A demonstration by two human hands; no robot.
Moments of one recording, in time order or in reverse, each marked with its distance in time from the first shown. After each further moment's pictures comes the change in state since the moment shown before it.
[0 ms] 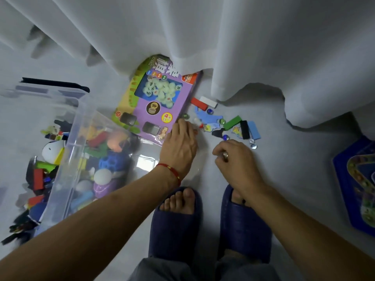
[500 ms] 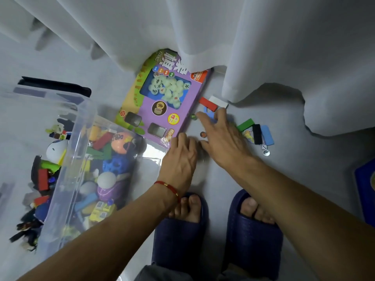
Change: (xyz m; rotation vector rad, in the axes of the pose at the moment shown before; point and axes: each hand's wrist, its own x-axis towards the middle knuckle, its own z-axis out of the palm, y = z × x) left_hand -0.021 -0.009 0.004 -0.117 -0.033 -0.048; right_hand 0.072 -0.049 0.011 -0.492 -0.210 -0.188
